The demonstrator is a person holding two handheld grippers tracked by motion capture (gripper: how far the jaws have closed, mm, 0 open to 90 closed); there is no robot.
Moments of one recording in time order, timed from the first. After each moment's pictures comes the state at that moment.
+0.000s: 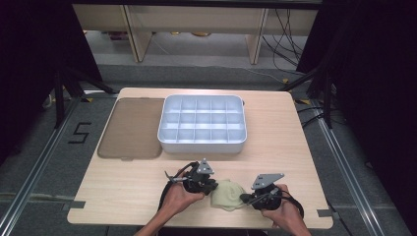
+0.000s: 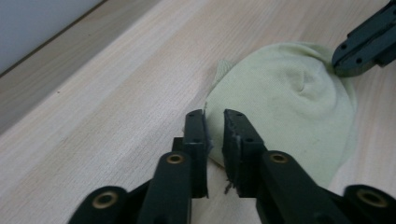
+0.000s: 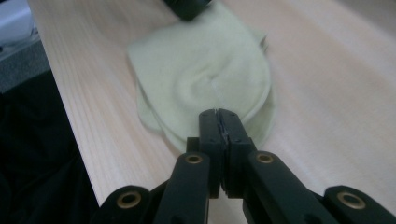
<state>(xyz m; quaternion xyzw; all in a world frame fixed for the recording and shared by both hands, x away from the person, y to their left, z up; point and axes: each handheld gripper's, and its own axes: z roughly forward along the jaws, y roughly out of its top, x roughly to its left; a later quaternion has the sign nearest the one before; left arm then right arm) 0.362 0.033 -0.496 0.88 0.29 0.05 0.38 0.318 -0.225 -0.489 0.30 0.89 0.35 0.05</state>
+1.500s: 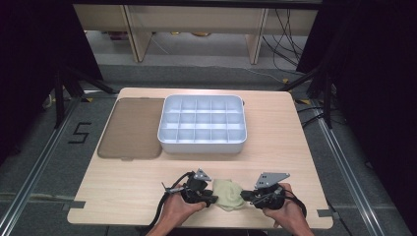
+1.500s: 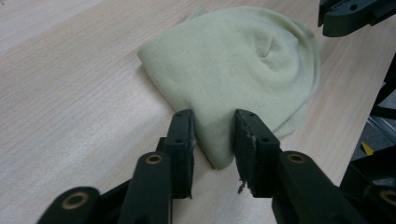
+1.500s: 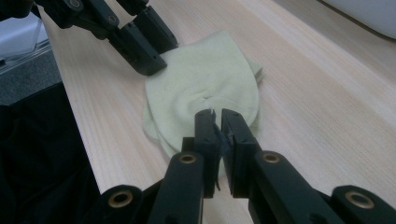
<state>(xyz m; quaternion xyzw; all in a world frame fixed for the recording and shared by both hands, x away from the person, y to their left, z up) 0.337 0.035 -0.503 0.87 0.34 -0.01 0.35 0.316 -0.228 -0.479 0.28 0.88 0.37 0.07</state>
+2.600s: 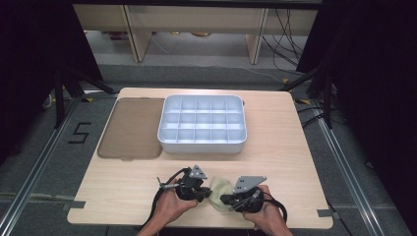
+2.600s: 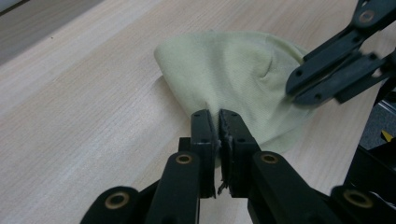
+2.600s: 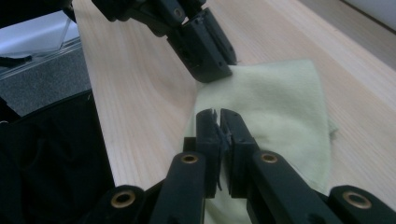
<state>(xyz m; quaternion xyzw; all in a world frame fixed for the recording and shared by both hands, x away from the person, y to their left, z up) 0.342 0.050 -0.486 0.89 0.30 0.02 0.34 0.314 -0.171 -0.490 0.23 0.89 0.39 0.05</state>
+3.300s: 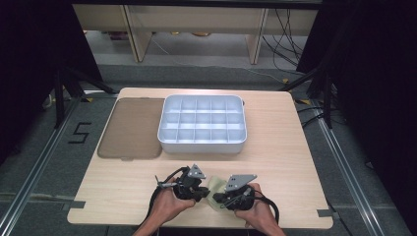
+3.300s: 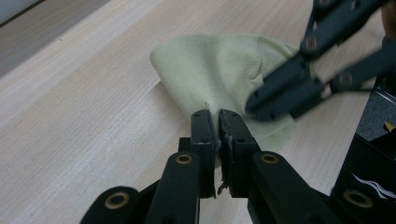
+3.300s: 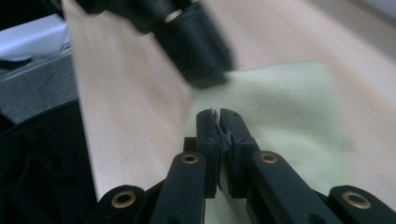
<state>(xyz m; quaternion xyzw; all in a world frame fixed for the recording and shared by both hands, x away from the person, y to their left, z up) 0.339 0.053 -0.480 0.89 0.30 0.02 0.34 0.324 -0.157 -0.497 0.24 0.89 0.39 0.05</state>
